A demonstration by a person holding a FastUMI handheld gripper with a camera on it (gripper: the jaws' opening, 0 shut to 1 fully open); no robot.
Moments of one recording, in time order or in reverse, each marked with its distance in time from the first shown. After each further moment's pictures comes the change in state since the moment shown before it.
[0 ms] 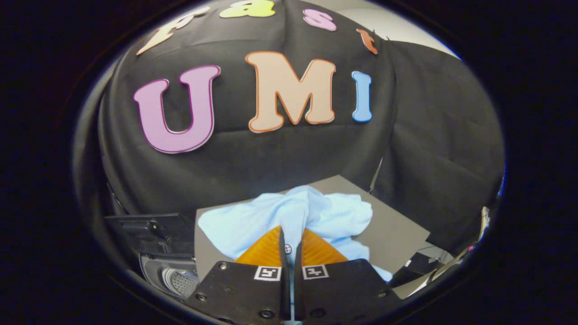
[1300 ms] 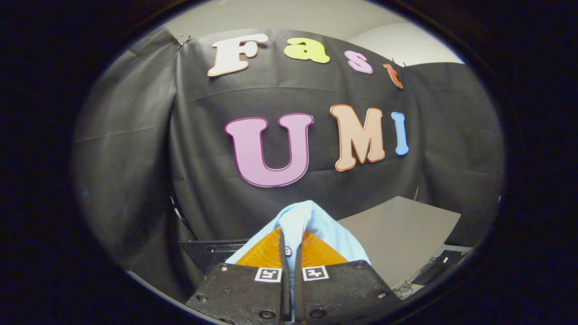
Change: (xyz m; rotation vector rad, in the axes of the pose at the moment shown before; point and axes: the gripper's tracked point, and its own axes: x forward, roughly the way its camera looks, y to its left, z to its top) arm -0.130 0.223 0.004 0.032 -0.243 0.205
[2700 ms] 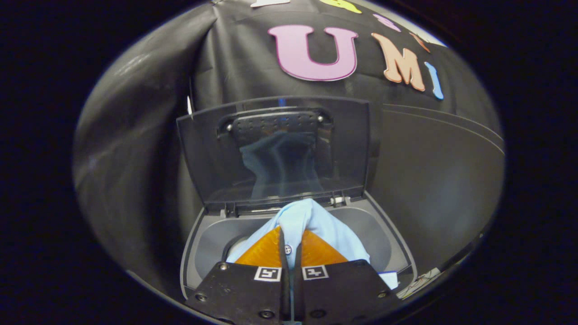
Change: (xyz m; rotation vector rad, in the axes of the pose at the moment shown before) arm 0.038 0.108 -0.300 -0.064 0.329 0.135
